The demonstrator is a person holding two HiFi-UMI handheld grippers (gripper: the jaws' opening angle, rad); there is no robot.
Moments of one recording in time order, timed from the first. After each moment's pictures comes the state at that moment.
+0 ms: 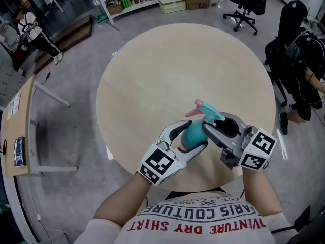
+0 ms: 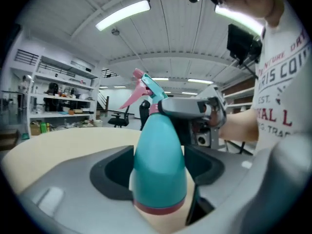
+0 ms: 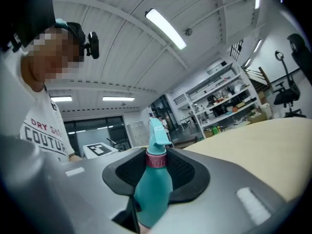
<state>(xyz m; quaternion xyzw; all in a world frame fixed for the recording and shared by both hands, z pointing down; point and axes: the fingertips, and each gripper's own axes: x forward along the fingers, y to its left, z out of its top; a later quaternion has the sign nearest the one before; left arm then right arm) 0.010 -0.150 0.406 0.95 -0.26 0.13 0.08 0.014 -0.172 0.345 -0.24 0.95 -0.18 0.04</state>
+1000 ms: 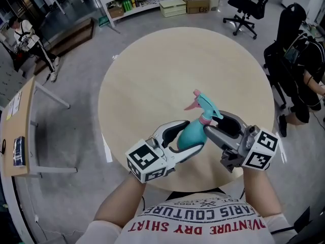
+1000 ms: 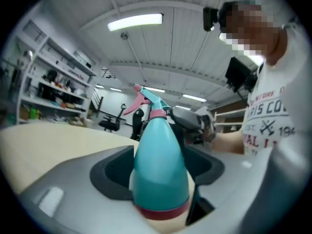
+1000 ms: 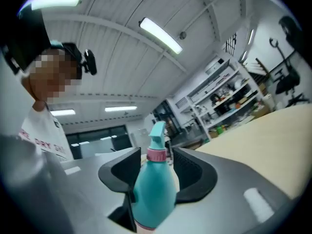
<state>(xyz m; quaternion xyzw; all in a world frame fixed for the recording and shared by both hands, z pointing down) -0.013 -0.146 0.365 0.97 -0.22 0.04 0.12 0.009 -0.166 0.312 -0.21 0.95 -0.20 0.10</state>
